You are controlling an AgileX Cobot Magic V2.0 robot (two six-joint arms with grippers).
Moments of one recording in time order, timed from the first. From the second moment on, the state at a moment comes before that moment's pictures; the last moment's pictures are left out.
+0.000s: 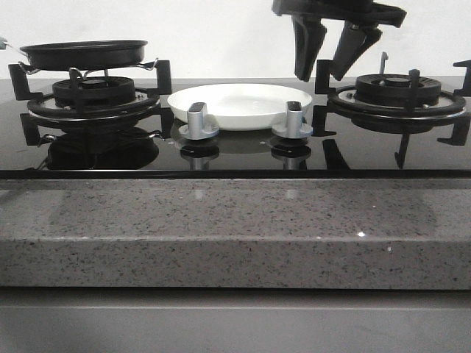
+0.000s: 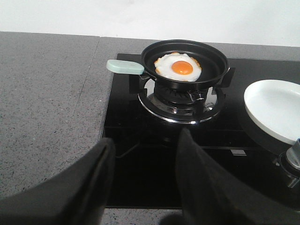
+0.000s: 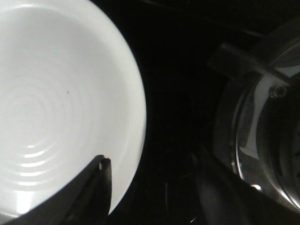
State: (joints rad) left arm -0.09 0.54 -0.75 0.02 0.62 -0.08; right arm 0.27 2.12 -2.14 0.12 1.24 0.03
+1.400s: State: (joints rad) left arm -0.09 0.54 -0.75 0.02 0.62 -0.08; right arm 0.21 2.21 -2.15 0.33 1.24 0.04
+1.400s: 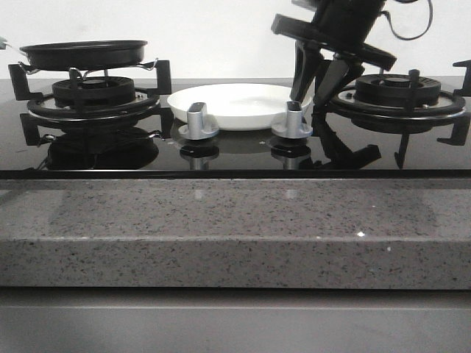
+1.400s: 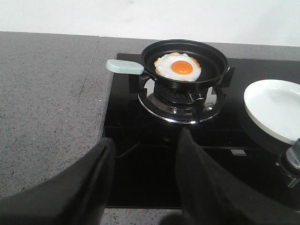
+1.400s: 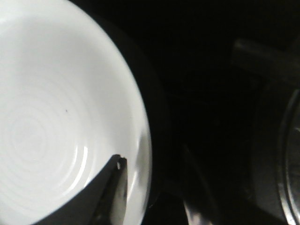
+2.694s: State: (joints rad) left arm -0.09 0.54 -0.75 0.02 0.62 -0.08; right arm 0.19 2.22 -2.42 0.40 1.25 0.13
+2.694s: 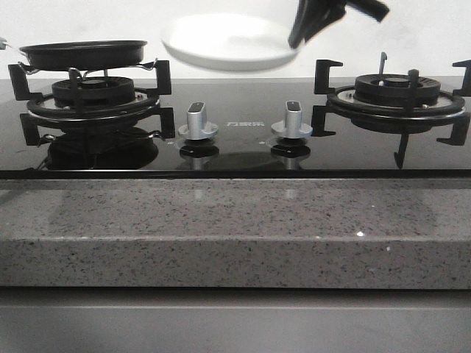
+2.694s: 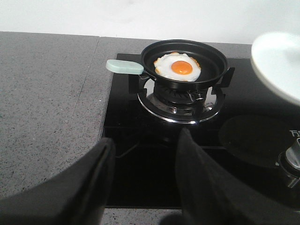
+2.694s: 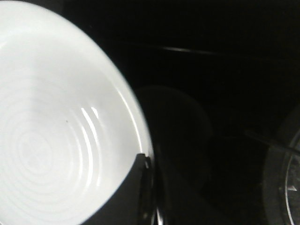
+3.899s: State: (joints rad) left arm -0.09 0.54 -0.75 0.02 0.62 -0.08; right arm 0.26 1.58 -1.55 0.35 1.18 0.18
